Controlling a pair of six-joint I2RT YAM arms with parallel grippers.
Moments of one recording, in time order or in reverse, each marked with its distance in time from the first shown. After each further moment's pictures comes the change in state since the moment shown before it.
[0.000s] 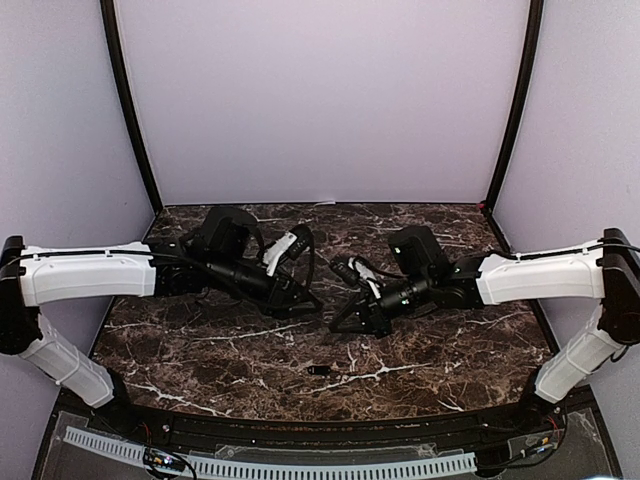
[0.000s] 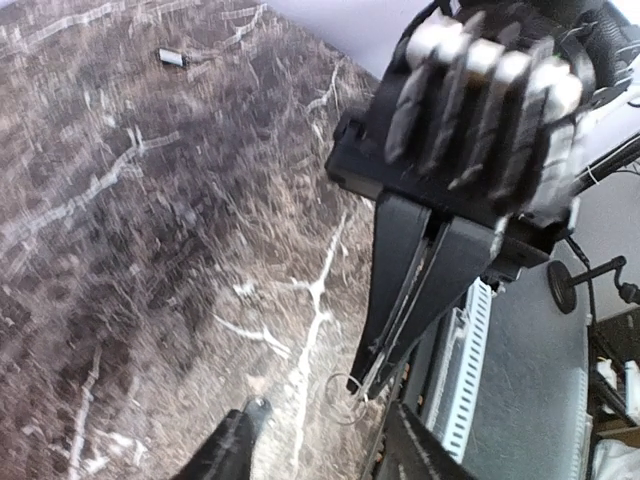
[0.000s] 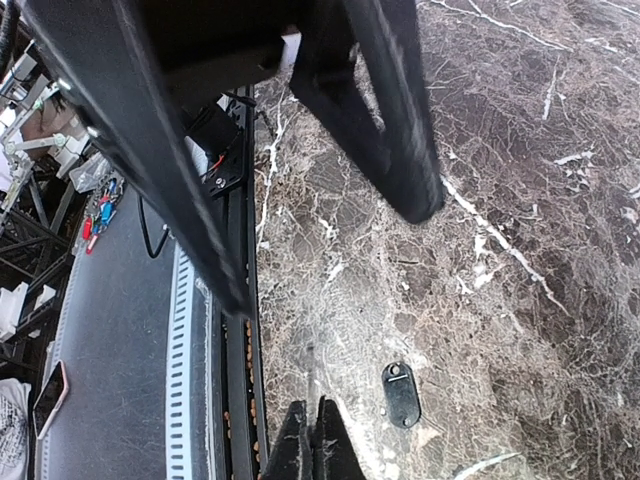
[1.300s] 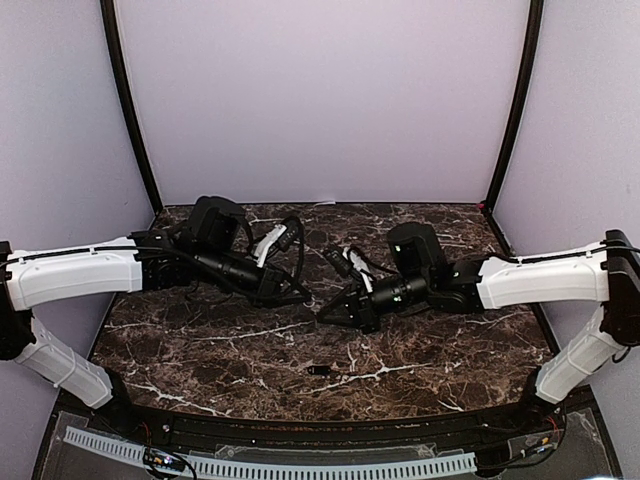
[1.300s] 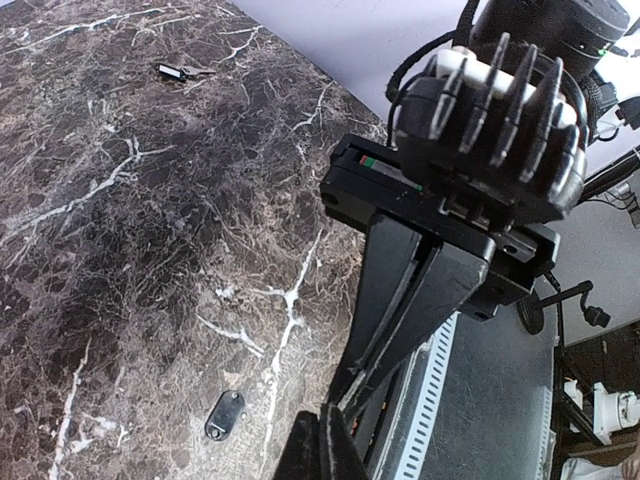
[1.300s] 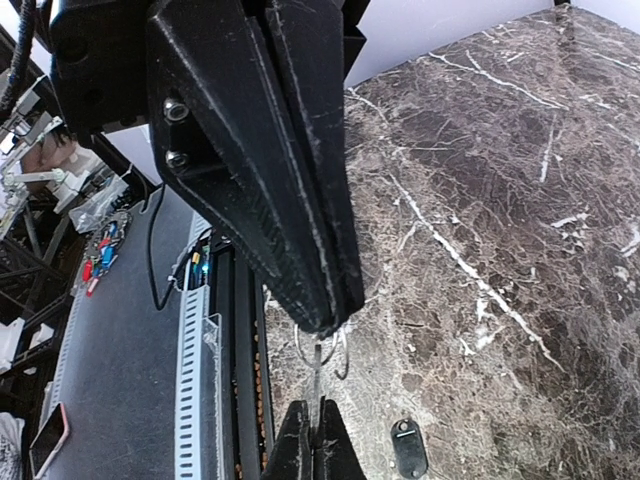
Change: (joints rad) left arm 0.031 -0.073 0.005 -0.043 0.026 -0.071; right arm 0.060 -0.014 0.000 0.156 0.087 0.116
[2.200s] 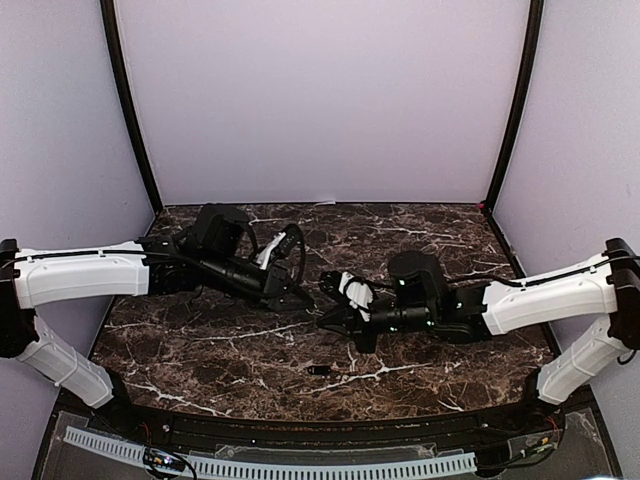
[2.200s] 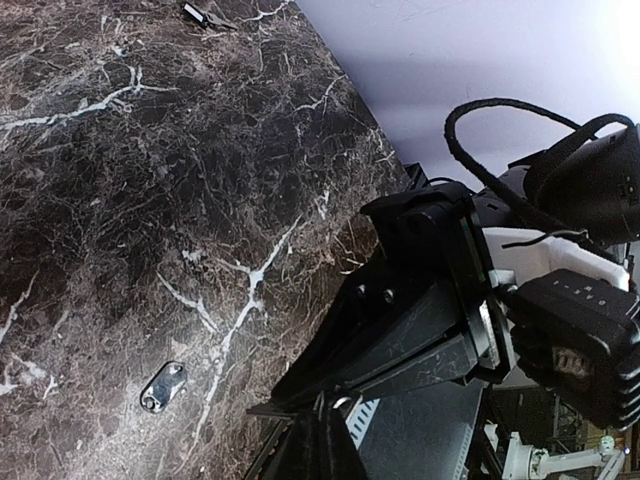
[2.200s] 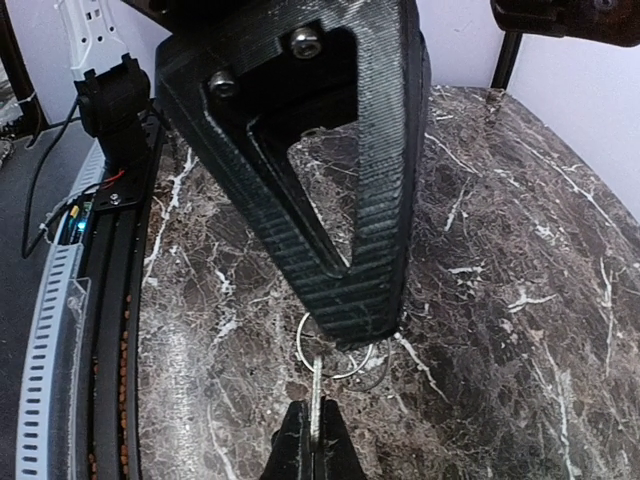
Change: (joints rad) left arm 0.000 0.026 -0.031 0.051 0.042 -0.299; right arm 0.145 -0.046 -0.130 0.150 0.393 -0.343
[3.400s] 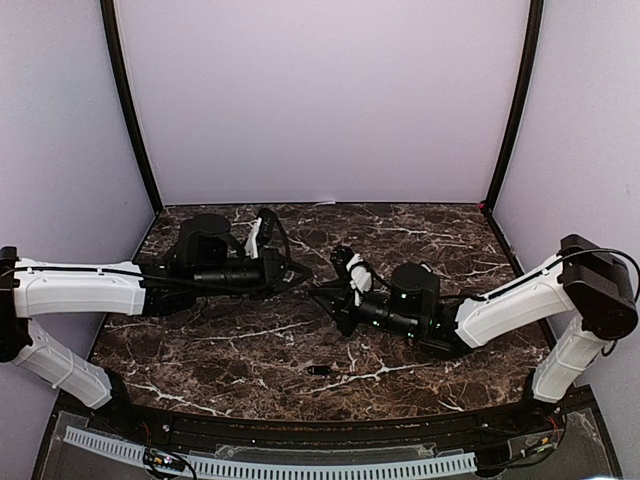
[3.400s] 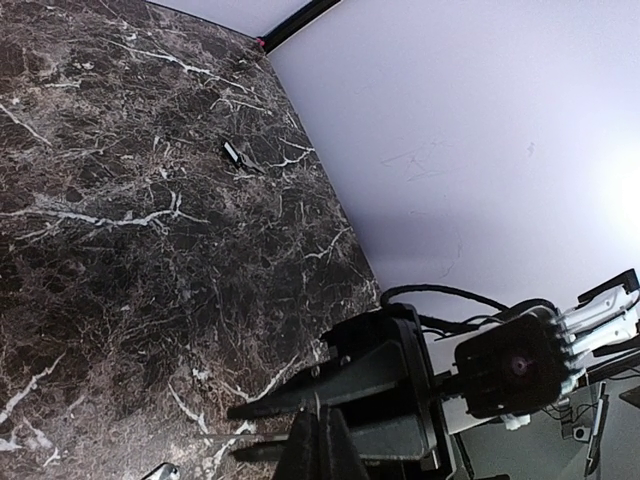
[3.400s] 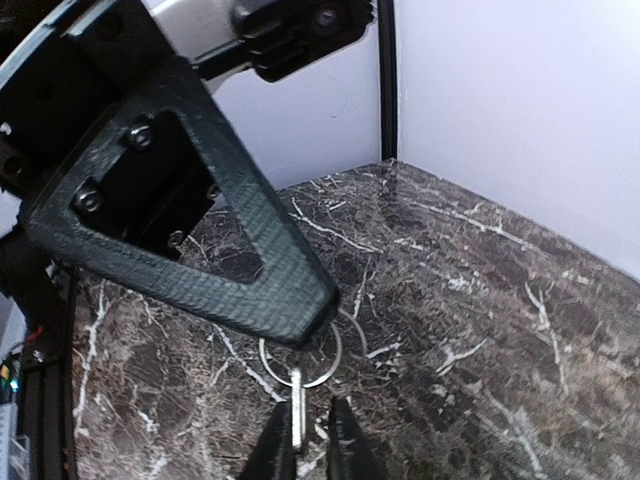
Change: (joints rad) left arm -0.030 -0.051 -0.168 0.417 -0.282 -0.269; right arm -0.006 0.188 -0.074 0.578 0.251 0.218
